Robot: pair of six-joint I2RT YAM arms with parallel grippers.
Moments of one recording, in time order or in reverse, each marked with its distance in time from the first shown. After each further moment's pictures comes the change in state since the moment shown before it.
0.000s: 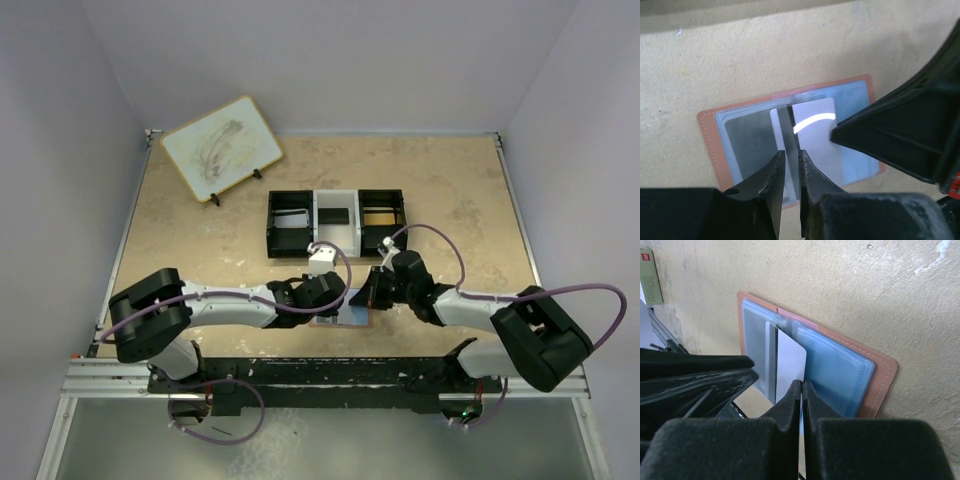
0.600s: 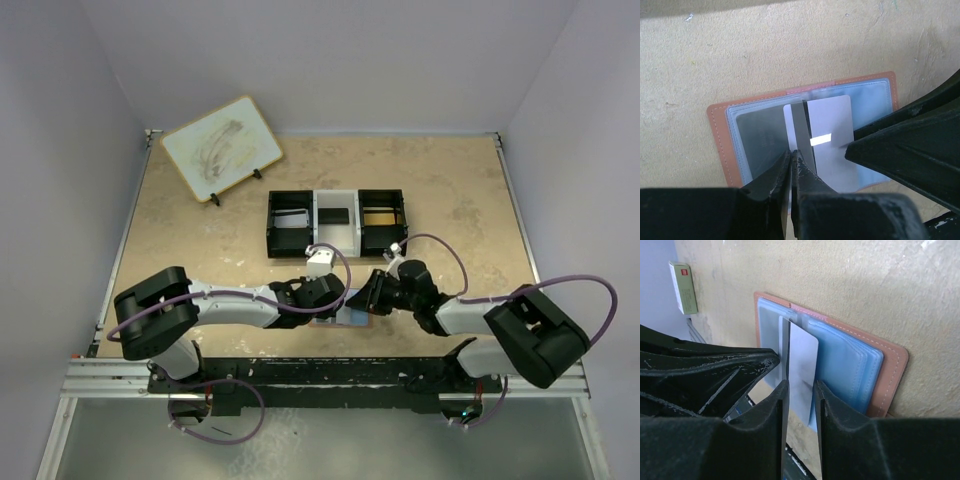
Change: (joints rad) left arm 0.006 0.054 -0.013 -0.019 -0.001 -0.035; right arm 0.000 0.020 -0.101 0.220 -0.026 0.147
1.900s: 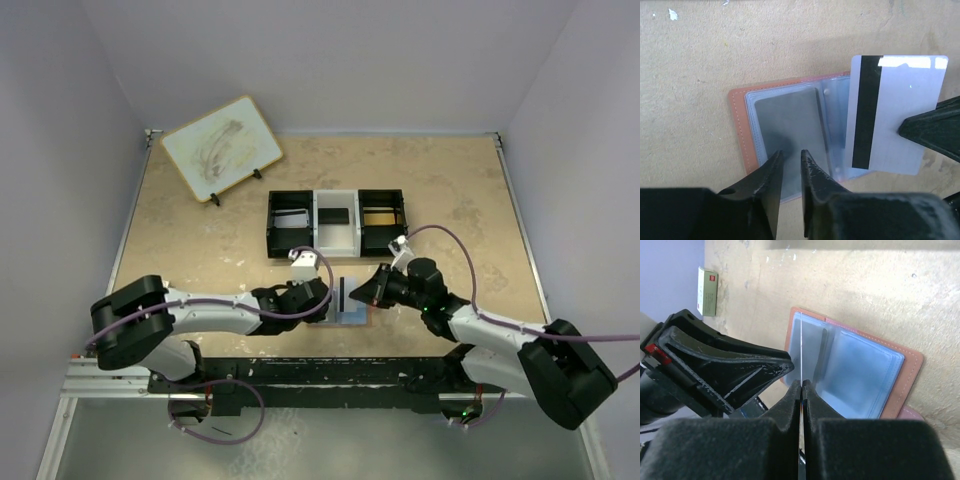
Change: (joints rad) left arm 0.000 -0.116 -0.119 0.039 -0.021 -0.068; right arm -0.001 -0.226 -0.006 -0.084 0.026 -0.050
